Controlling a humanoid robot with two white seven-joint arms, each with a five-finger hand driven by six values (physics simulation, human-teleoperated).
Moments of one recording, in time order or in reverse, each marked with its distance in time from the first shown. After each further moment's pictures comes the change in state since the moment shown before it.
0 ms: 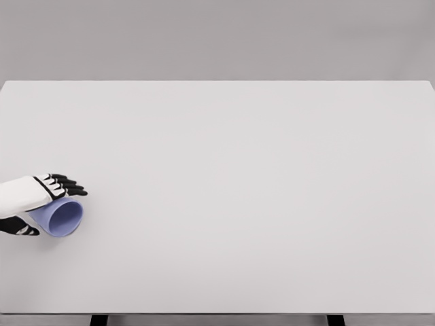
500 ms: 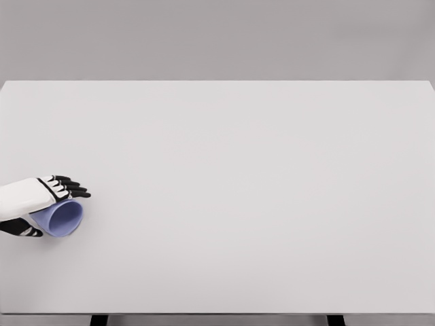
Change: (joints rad) left arm -0.005 -0.017 -0.006 0.000 -0.021 0.000 0.000; right arm 0.000 0.000 0.000 0.000 0.000 0.000 0.000
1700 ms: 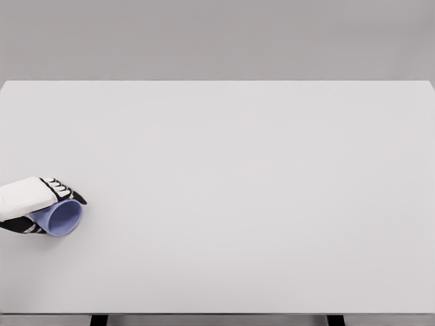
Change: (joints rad) left arm -0.012 -0.029 0.003 0.021 -0.032 0.003 -0.007; right arm 0.000 0.000 0.000 0.000 0.000 0.000 0.000
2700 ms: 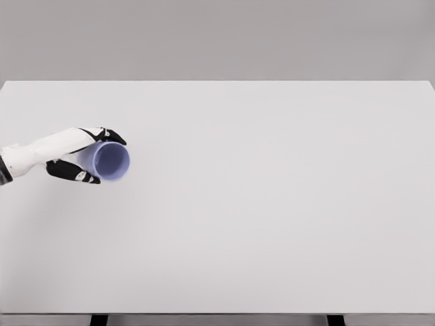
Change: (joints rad) left arm -0.331 -0.317 -0.056 0.208 0.381 -0.004 -0.293; right arm 0.000 0.000 0.000 0.000 0.000 0.000 0.000
